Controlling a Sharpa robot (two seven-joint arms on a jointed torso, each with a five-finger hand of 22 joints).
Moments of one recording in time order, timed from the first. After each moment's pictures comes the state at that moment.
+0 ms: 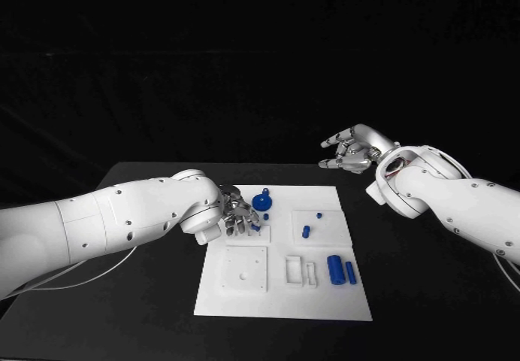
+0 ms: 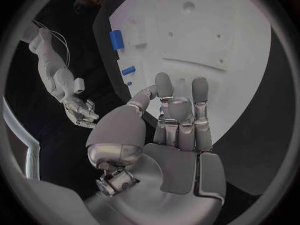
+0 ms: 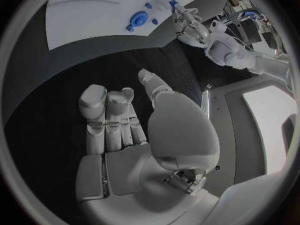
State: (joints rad) left arm 1.40 -0.53 -0.24 1.29 -0.73 -0.03 -0.53; left_hand 0.97 0.10 0.34 -0.18 0.47 1.20 0.09 0.06 0.23 1.48 -0.07 0.61 0.24 1.40 -0.15 1.26 0.47 0.03 1.03 -0.16 1.04 0.63; right arm 1.12 -0.82 0.28 1.40 -1.30 -0.33 -0.16; right_hand 1.33 -0.17 0.21 -0.04 0.34 0.93 0.12 0.06 0.06 1.12 0.01 0.91 0.88 1.42 -0.06 0.97 1.02 0.08 1.47 -0.08 0.84 1.31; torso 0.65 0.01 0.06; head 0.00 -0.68
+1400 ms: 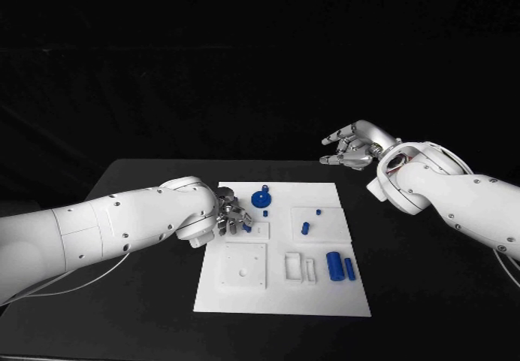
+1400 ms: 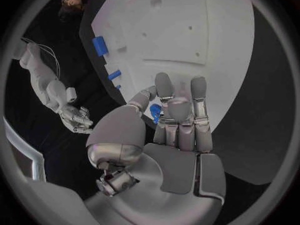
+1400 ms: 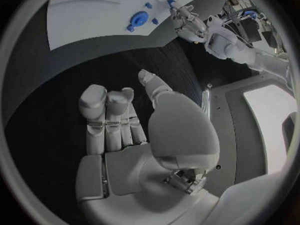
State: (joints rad) left arm 1.36 -0.55 -0.24 1.30 -0.87 -0.07 -0.53; left_hand 0.98 0.10 0.33 -0.18 0.47 1.20 0.09 0.07 0.44 1.48 -0.07 0.61 0.24 1.40 -0.15 1.27 0.46 0.01 1.16 -0.17 0.70 1.01; right arm 1.12 -0.82 0.28 1.40 -1.29 -0.33 -0.15; right_hand 1.32 -0.17 0.22 -0.04 0.36 0.96 0.12 0.06 0.06 1.12 0.01 0.91 0.88 1.42 -0.06 0.97 1.02 0.08 1.47 -0.08 0.84 1.31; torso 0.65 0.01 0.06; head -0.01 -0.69
